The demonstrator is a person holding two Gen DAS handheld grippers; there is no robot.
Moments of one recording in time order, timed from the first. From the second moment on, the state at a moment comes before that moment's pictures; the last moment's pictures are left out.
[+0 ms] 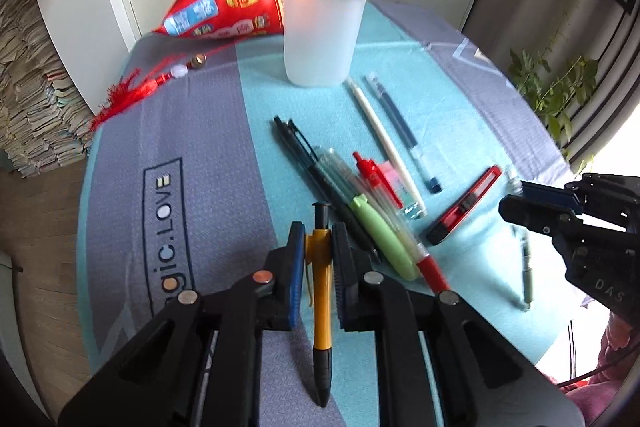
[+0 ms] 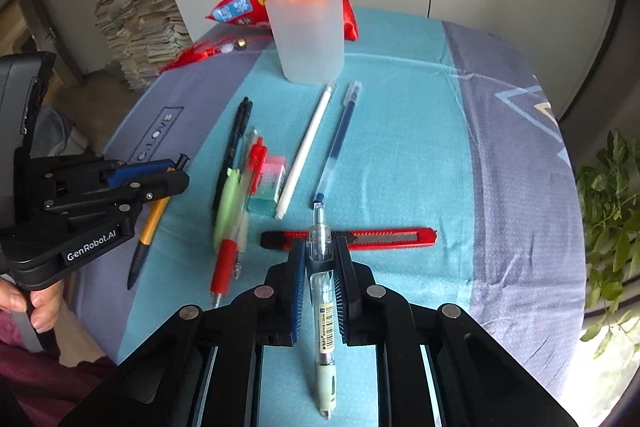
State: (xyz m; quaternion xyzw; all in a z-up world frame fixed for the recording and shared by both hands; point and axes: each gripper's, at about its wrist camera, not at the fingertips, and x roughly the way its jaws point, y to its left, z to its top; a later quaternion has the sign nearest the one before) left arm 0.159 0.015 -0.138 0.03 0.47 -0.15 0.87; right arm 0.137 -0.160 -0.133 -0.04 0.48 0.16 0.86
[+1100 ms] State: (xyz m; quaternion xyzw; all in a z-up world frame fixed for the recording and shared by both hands) left arm 0.153 0.024 -0.133 0.01 0.46 -0.15 0.87; right arm 0.144 -0.108 -0.172 -0.08 0.55 0.22 0.80
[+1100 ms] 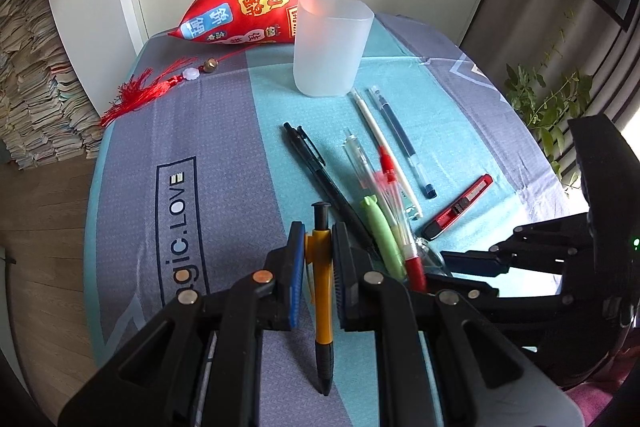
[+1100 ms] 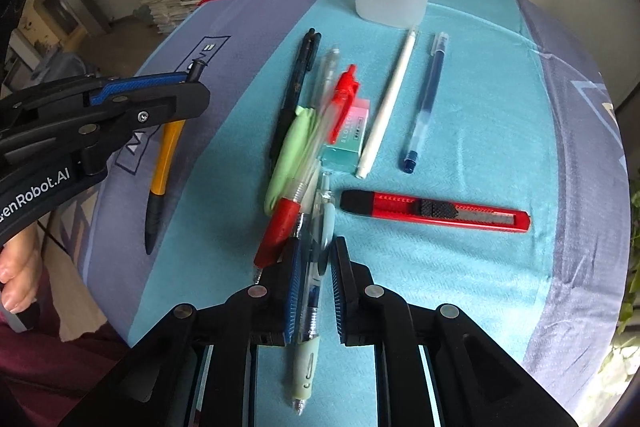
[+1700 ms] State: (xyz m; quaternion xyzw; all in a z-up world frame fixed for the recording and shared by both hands) left arm 0.150 0.028 -0.109 0.01 0.44 -0.16 0.88; right arm 0.139 -0.135 -0.105 -0.02 0.45 0.22 0.87
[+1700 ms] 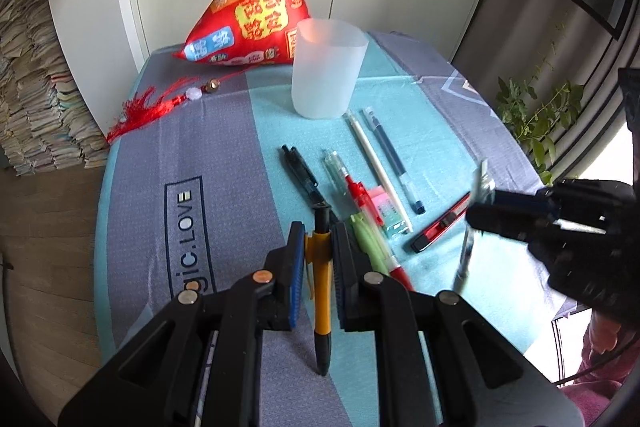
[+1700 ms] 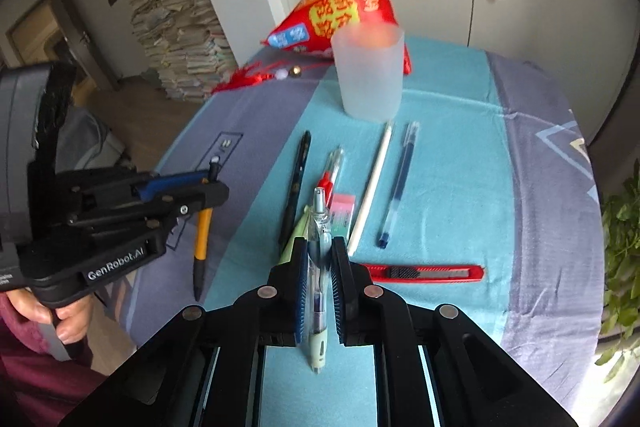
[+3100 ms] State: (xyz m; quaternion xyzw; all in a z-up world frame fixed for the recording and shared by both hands) left arm 0.301 -0.006 -0.019 0.00 0.36 -0.14 0.92; right arm 0.195 -0.171 -0.016 0.03 0.33 0.17 0.93
